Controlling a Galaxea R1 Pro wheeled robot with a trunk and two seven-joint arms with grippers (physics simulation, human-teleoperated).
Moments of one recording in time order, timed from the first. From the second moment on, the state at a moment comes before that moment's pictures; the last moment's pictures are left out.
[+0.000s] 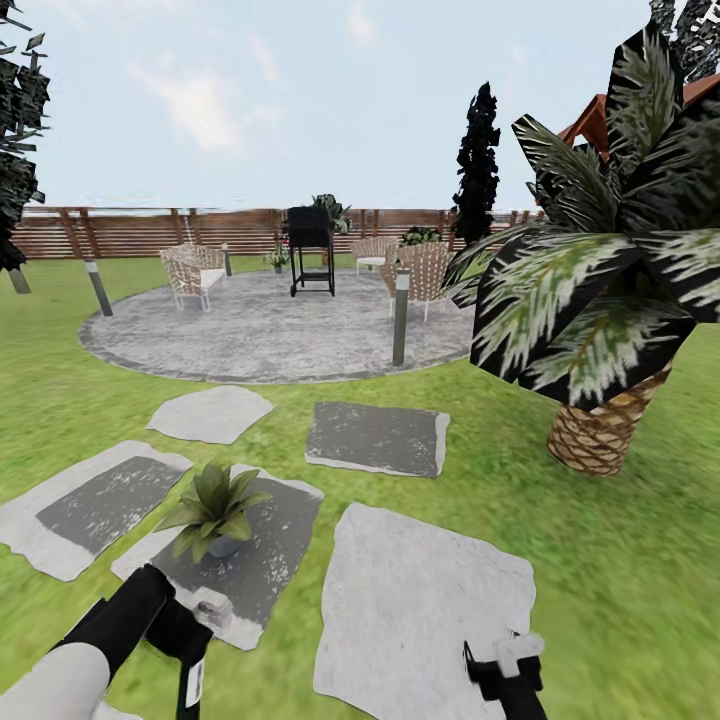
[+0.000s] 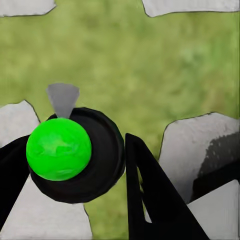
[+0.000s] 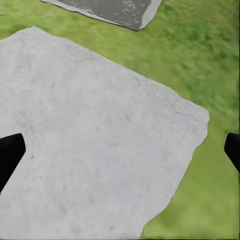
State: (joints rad) left arm -0.62 0.19 0.06 -0.51 -0.65 0.71 -0.86; right arm -0.41 -0.01 -0.17 -0.17 0.38 -0.55 -0.13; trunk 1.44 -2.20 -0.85
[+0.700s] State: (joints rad) left arm -0.77 0.19 -0.09 -0.51 -0.77 0.92 -1.07; right arm -0.38 -0.02 -0.16 -0.17 0.30 -0.58 -0.13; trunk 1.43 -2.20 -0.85
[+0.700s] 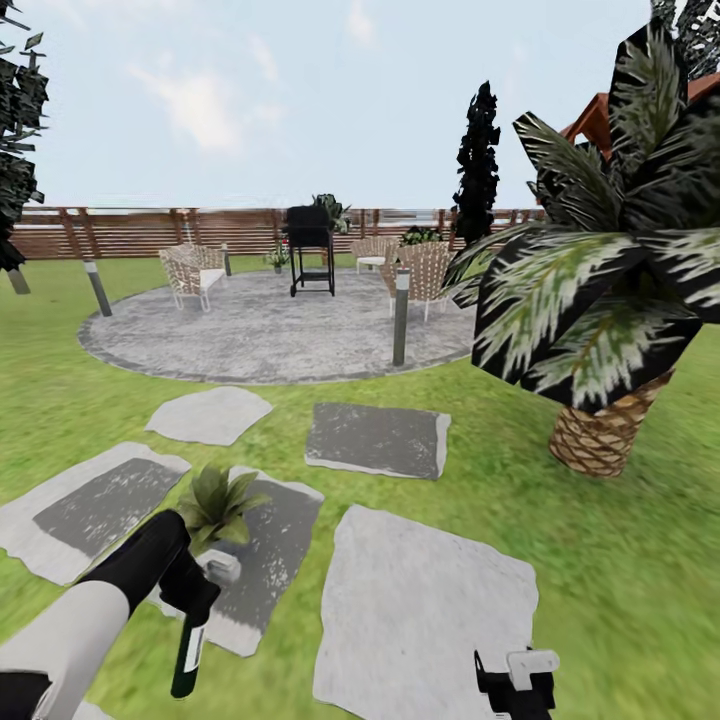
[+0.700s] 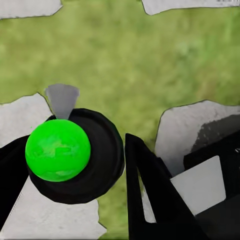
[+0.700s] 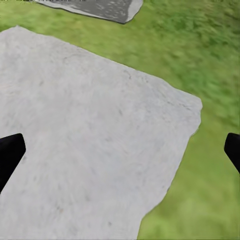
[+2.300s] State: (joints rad) left arm -0.86 0.18 -0.10 -0.50 -1.10 0.92 -1.36; right arm -0.38 -0.02 -0.16 -0.17 0.30 -0.58 -0.13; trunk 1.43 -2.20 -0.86
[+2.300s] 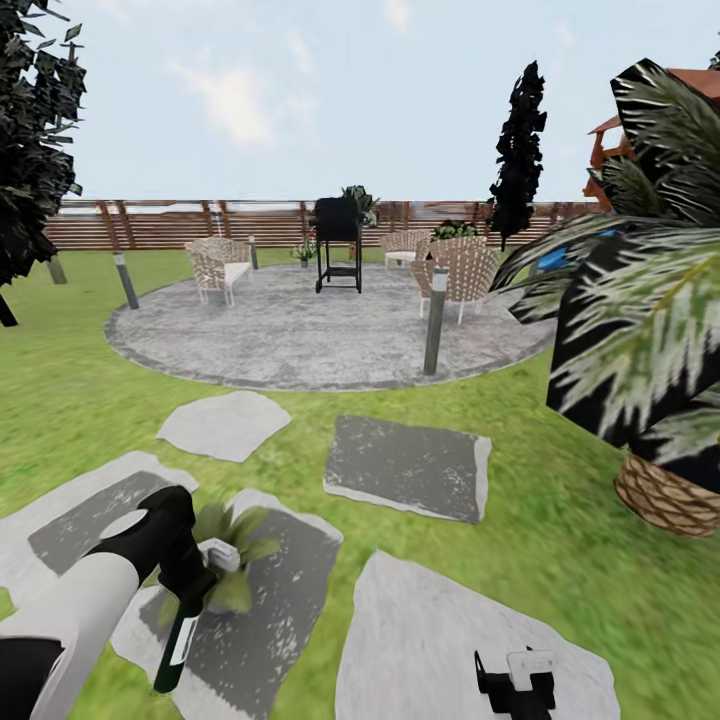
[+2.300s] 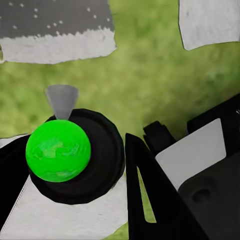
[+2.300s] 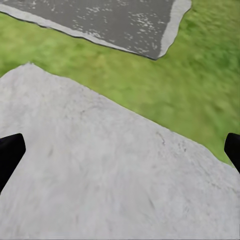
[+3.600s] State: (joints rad) left arm -0.76 0.20 -0.09 -0.51 -1.10 0.92 -1.36; right arm -0.38 -0.02 -0.16 -0.17 0.30 -0.58 -0.13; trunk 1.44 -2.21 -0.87
